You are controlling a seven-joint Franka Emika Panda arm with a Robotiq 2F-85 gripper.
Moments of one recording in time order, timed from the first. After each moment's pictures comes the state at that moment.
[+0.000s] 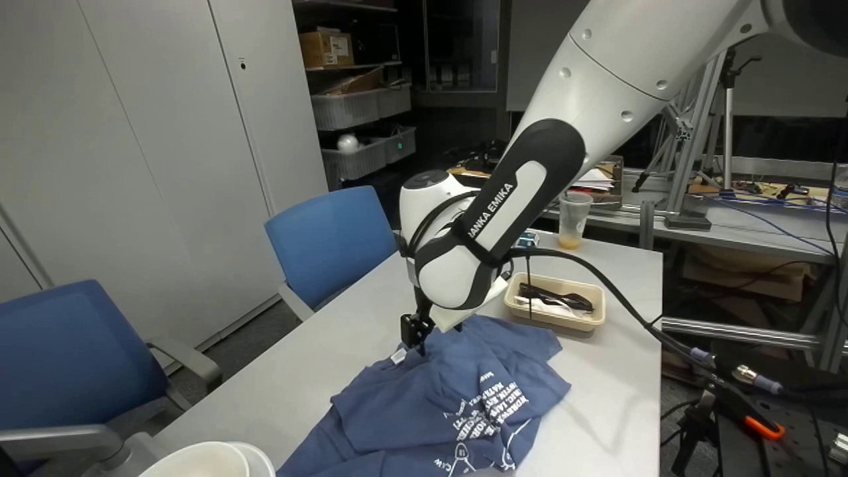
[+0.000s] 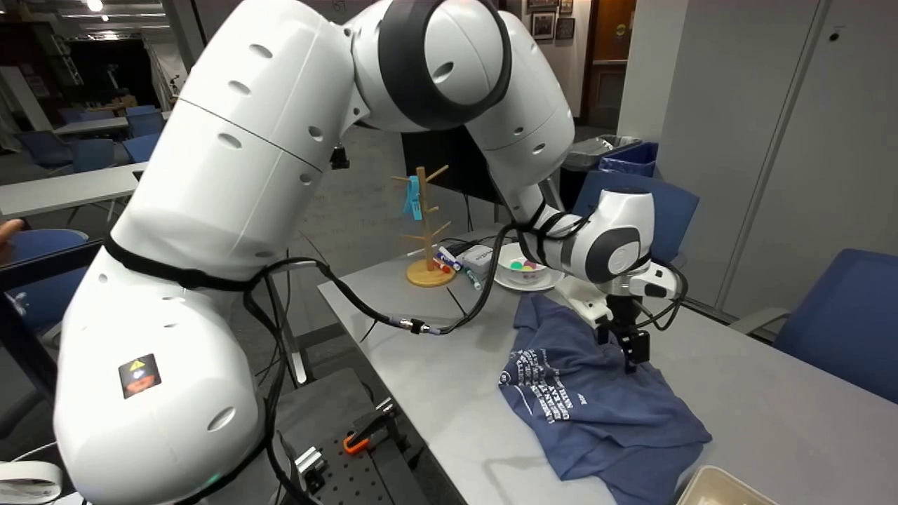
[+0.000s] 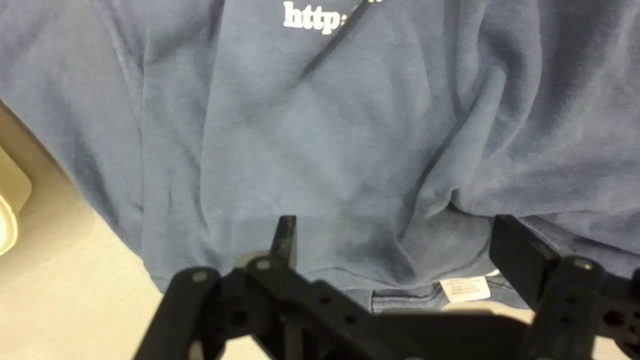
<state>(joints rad) 0.15 0.70 -0.17 -1.86 -0.01 2.60 0.40</state>
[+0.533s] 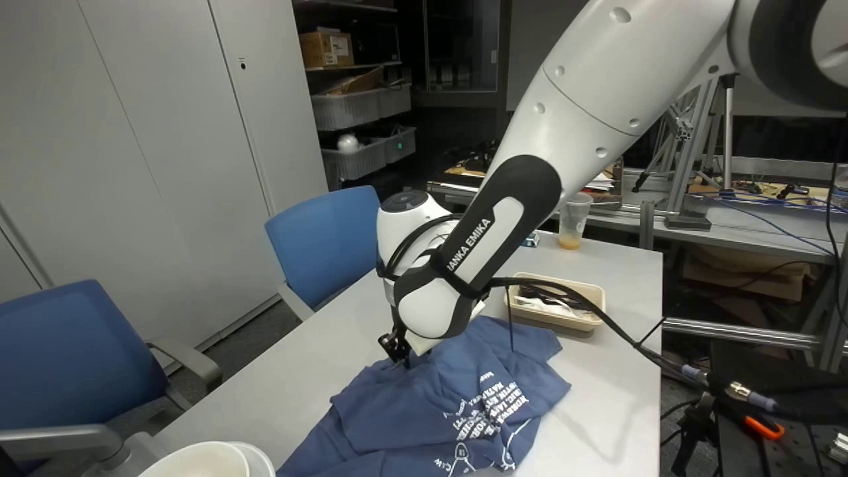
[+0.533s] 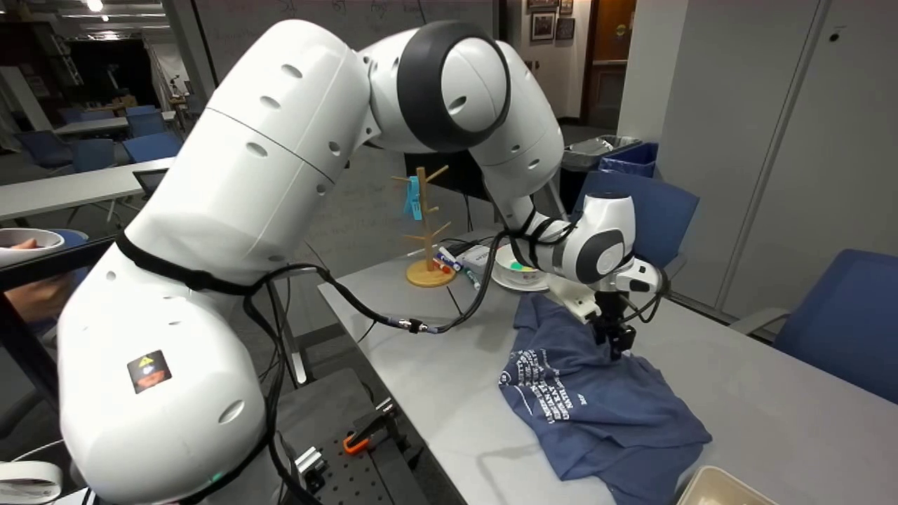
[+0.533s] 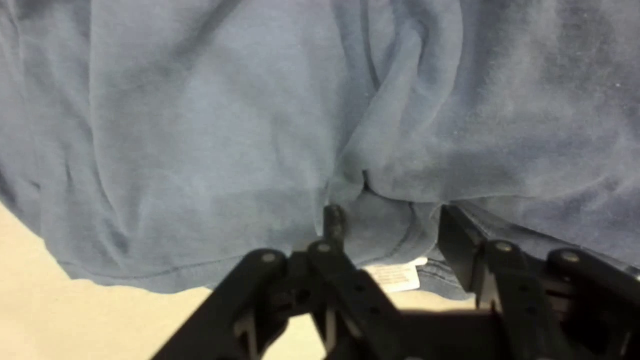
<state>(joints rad) 0.20 0.80 -0.17 -1.76 -0.02 2.65 0.44</state>
